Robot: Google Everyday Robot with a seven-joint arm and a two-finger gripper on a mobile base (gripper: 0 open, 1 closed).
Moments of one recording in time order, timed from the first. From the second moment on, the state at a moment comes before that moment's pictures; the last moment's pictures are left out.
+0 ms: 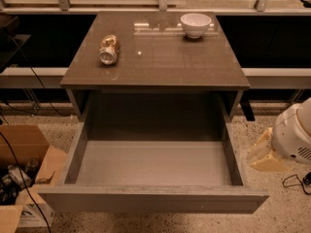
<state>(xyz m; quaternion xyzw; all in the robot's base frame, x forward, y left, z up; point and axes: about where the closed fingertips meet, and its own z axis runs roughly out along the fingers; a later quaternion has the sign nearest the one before) 0.374 -0.227 0.831 -0.56 0.81 0.06 0.14</state>
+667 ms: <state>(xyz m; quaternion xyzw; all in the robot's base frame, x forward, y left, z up) 0.335 -0.205 0.741 -0.52 0.84 0.11 0.11</state>
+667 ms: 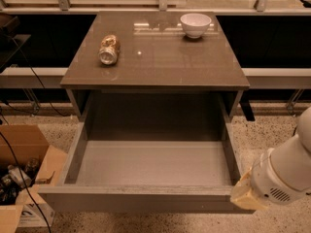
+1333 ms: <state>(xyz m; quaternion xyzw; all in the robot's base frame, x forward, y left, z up) 0.340 -0.190 0.671 -0.52 0.84 0.14 0.10</state>
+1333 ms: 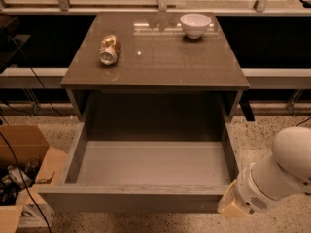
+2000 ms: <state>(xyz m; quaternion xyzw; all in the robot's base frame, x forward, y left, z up) 0.376 -0.186 0.653 -0.53 0.83 0.14 0.11</state>
